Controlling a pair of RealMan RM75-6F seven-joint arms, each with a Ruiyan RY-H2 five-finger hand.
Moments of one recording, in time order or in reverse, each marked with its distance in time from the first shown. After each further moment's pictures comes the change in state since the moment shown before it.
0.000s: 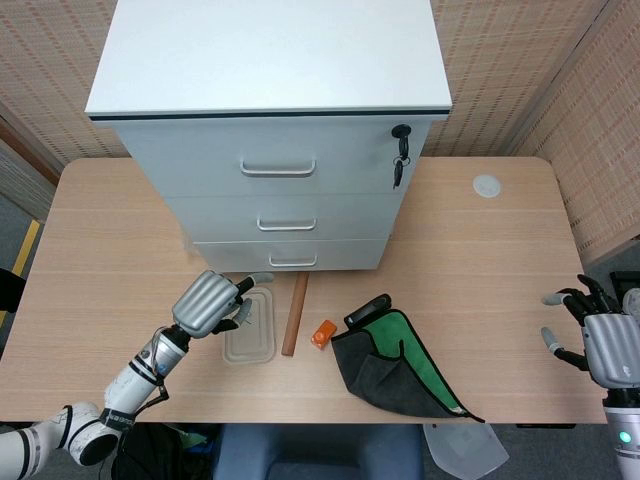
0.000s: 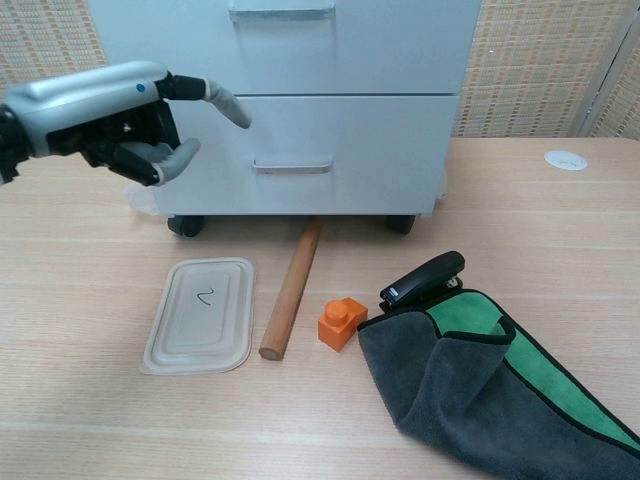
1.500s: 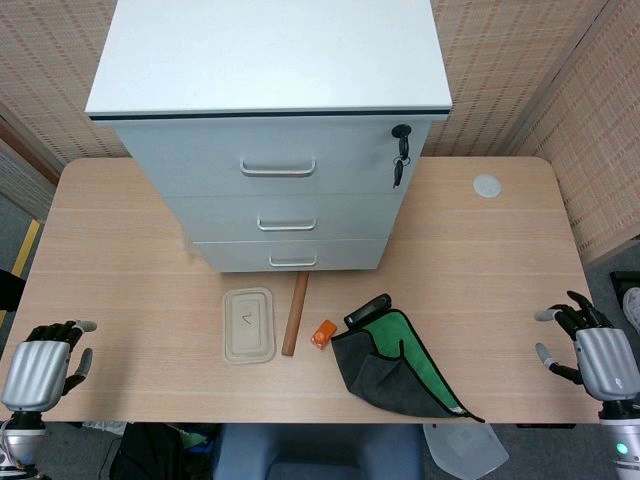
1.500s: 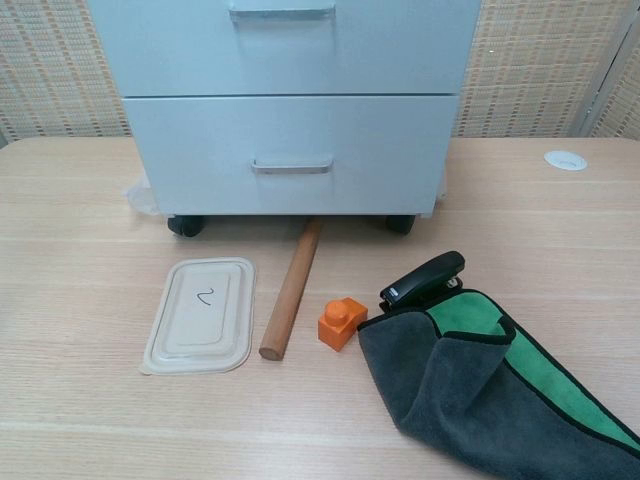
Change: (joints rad) left arm 0.547 0.177 0.187 0.052 0.009 0.501 0.169; right arm -0.017 -0.051 -0.055 0.105 -0.045 -0.001 0.075
